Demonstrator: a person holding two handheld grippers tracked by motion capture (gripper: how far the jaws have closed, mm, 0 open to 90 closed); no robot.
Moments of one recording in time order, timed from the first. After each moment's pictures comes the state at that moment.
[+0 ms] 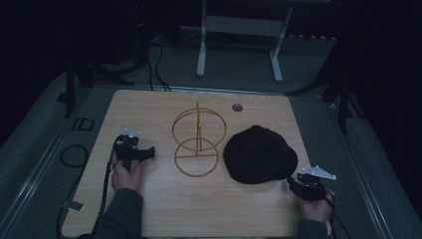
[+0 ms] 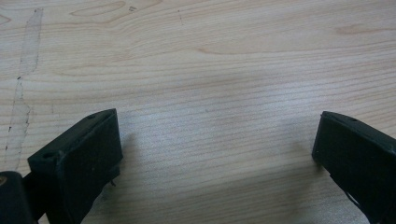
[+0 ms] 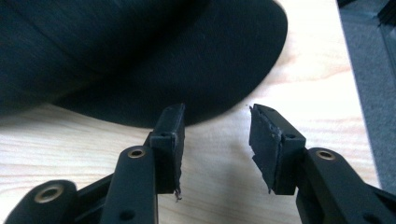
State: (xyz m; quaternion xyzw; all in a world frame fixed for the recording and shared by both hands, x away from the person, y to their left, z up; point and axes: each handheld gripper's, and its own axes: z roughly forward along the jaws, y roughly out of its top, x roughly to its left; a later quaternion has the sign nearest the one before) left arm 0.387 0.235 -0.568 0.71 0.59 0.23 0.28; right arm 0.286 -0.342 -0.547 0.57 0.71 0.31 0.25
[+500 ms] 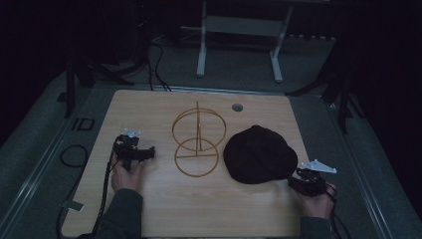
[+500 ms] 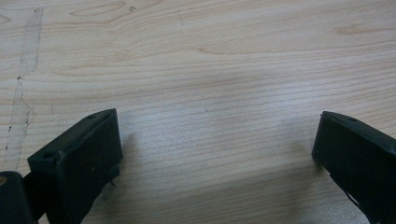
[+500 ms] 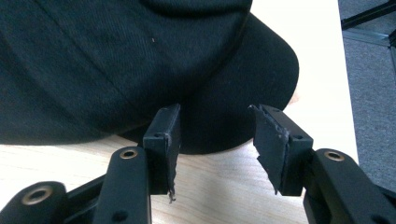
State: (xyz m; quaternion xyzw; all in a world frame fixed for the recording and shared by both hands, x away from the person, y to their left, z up) left arm 0.387 0.235 -0.568 0.72 0.59 0.23 0.28; right arm 0.290 -0.332 -0.519 0.54 0.74 0.31 0.25
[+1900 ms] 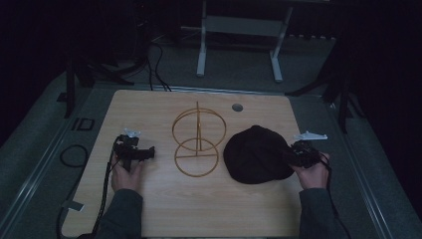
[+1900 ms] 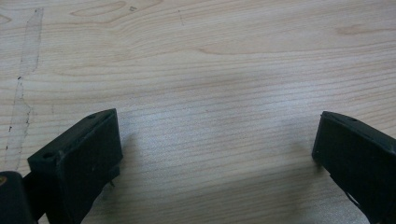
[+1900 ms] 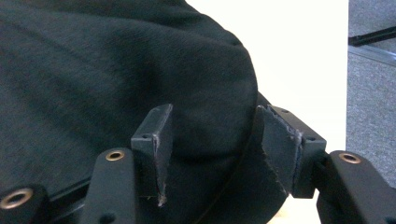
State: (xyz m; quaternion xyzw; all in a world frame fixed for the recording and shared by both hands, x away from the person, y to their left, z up) left arm 0.387 0.235 -0.568 0.71 0.59 0.23 0.29; right arm 0.361 -0.315 -0.477 0.51 0.77 0.30 0.23
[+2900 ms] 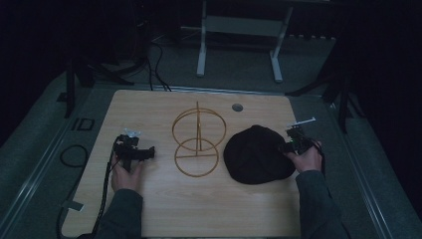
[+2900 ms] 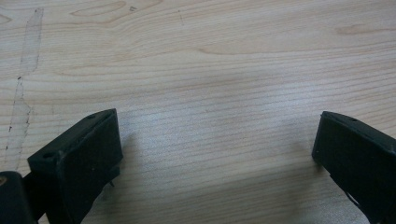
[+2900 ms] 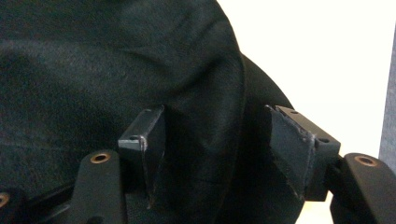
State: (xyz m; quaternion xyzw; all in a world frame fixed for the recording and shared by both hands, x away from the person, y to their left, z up) left arm 0.387 0.235 -0.568 0.71 0.59 0.23 0.29; right arm 0.423 -0.315 -0.492 0.58 0.78 0.21 0.13
